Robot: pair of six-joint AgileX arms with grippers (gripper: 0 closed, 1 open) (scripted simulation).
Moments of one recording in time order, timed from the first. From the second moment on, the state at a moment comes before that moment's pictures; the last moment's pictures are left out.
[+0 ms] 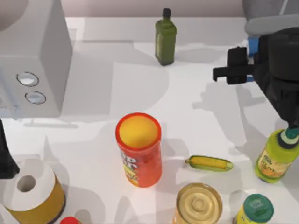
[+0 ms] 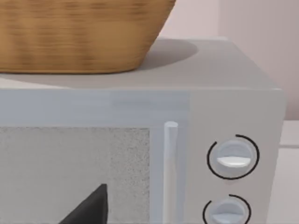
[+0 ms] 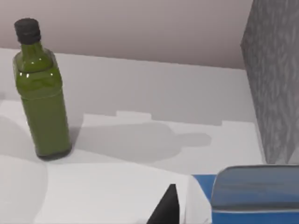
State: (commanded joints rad) left arm 0.00 0.00 0.00 0.00 0.00 0.00; right arm 0.53 1.44 0.79 0.23 0.46 0.14
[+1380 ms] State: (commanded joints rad) left arm 0.00 0.00 0.00 0.00 0.00 0.00; right arm 0.00 0.00 0.00 0.00 0.00 0.00
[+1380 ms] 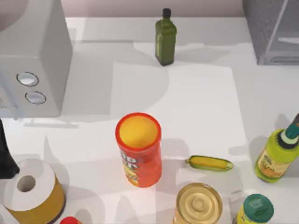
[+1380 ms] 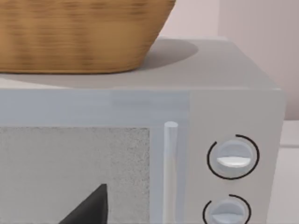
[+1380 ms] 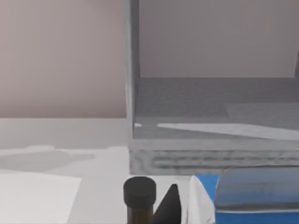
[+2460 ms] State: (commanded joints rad) left arm 0.00 0.00 0.00 0.00 0.00 0.00; right arm -0.12 1.22 0.53 0.65 -0.18 0.04
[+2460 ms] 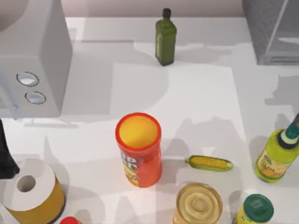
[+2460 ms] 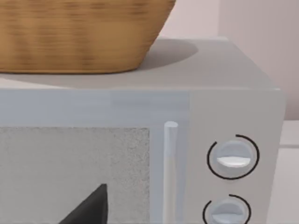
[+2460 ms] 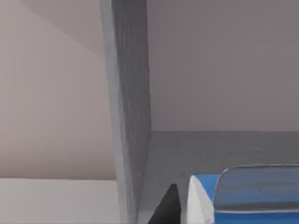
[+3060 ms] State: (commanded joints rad) left arm 0.00 0.00 0.00 0.00 0.00 0.00; right arm -0.26 2.09 0.93 1.14 -0.25 0.02
